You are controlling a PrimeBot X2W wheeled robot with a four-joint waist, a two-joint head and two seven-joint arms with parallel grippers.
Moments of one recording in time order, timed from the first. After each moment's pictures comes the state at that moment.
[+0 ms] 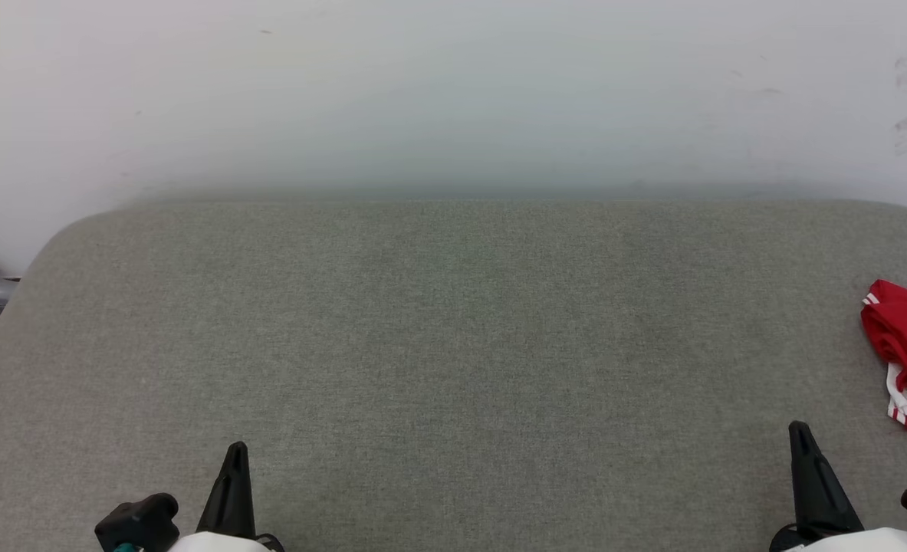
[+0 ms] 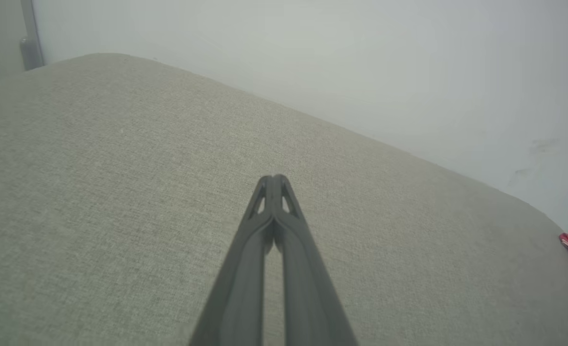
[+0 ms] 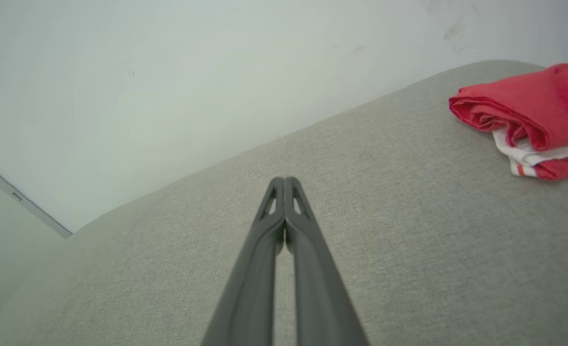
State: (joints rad) left arm 0.11 0.05 0.01 0.12 -0.39 -0.01 -0.18; right arm 0.13 -0.06 -0.09 0.11 0.48 0.13 -0.18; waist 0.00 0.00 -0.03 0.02
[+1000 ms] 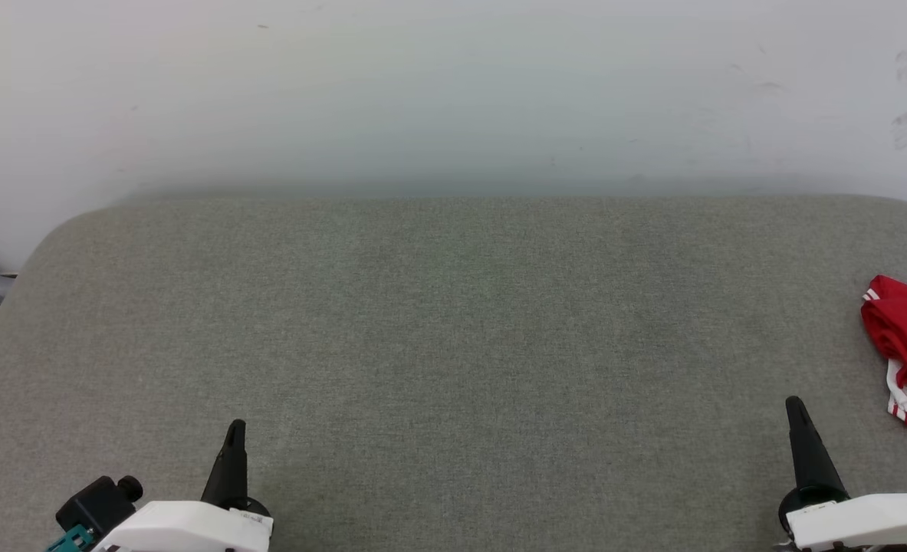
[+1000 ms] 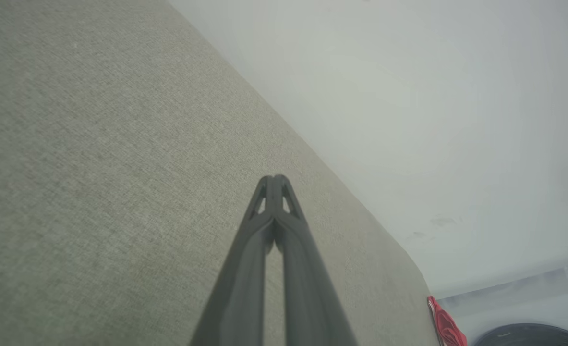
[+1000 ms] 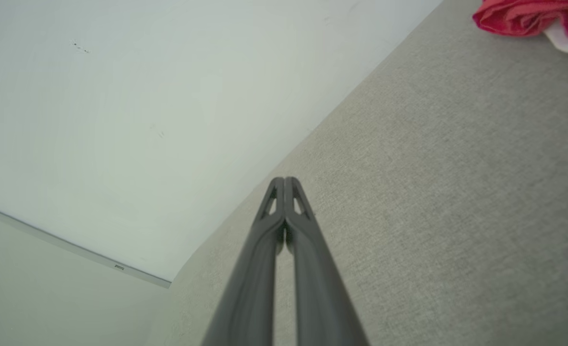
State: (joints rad) left arm 0.03 0.05 0.05 0.17 -0.87 -0.06 -0.06; right arm 0.04 -0.06 -0.09 0.16 0.93 0.13 -0.07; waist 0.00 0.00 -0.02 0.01
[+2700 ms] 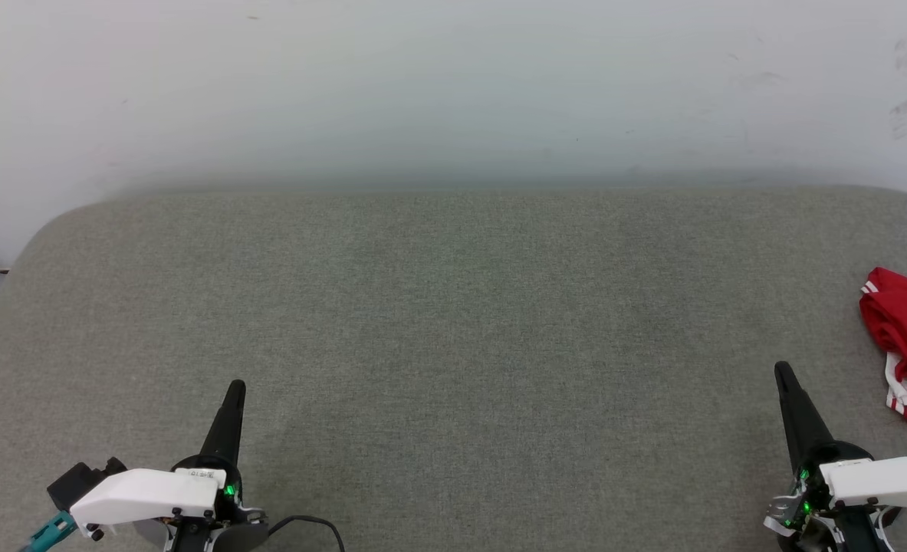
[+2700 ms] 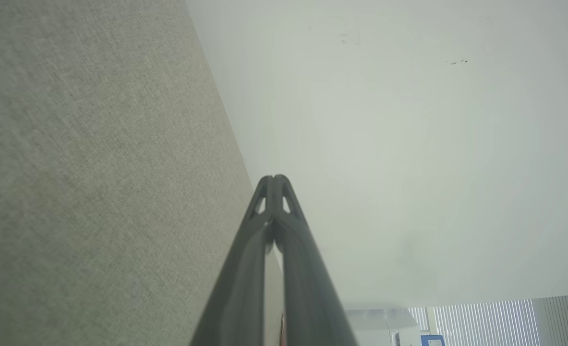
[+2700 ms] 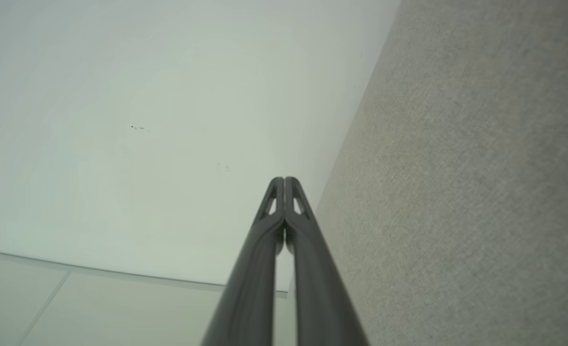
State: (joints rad) left arm -0.07 0.05 0.10 0.22 -1.40 -0.11 0.06; right arm -0.06 -0.06 -0.11 0.22 1.42 0.13 0.06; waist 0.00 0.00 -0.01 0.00
